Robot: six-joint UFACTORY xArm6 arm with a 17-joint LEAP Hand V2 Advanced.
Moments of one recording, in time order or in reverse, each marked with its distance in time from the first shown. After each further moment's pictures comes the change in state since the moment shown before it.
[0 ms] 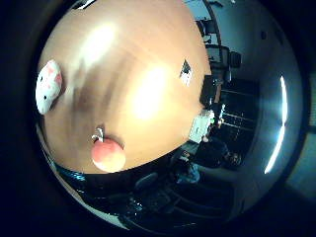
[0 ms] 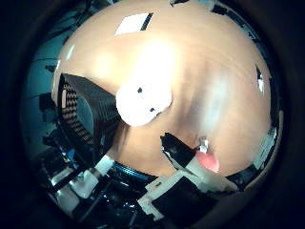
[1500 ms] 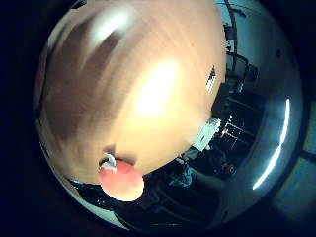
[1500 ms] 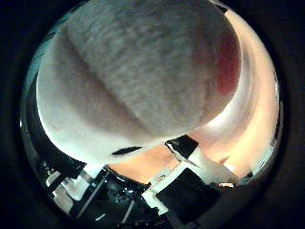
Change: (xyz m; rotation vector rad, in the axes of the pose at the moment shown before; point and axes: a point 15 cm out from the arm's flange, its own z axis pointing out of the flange) arm -0.046 -0.010 0.098 -0.135 -0.064 -0.090
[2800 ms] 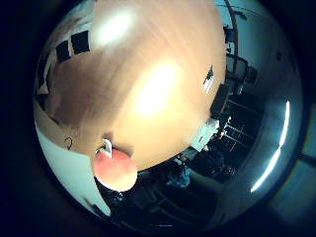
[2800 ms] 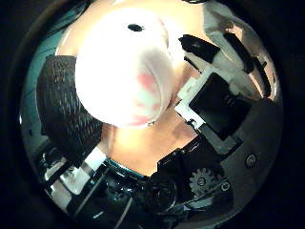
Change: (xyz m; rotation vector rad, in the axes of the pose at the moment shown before) arm 0.011 0.026 -0.042 0.016 0.016 -0.001
